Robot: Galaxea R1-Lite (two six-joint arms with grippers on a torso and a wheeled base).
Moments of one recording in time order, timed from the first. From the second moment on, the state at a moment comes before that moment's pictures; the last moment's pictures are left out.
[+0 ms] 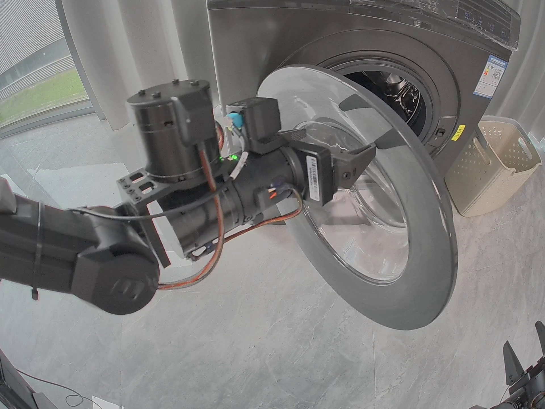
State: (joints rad) left arm -0.80 1.80 -1.13 -0.78 -0.05 -0.10; right arm 0.00 0.02 -0.02 0.00 0.00 -0.01
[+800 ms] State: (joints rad) left arm -0.74 2.06 -1.45 -0.76 0.14 -0.18; right arm 0.00 0.02 -0.02 0.00 0.00 -0.01
